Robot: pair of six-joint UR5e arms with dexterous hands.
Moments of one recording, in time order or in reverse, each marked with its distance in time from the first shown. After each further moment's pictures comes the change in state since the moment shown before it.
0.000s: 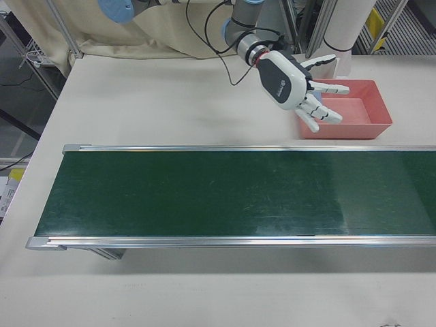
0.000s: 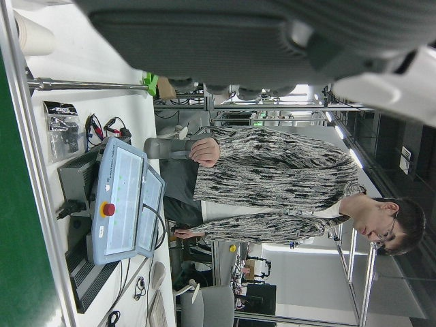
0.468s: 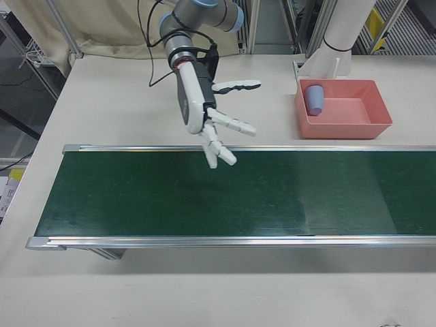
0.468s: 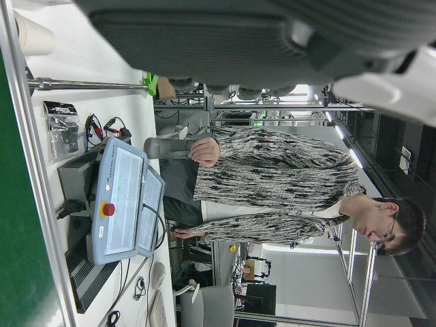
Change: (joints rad) left arm 0.000 0.000 0.000 -0.001 0.000 0.000; right arm 0.591 -0.069 -0.167 -0.137 -0.388 0.345
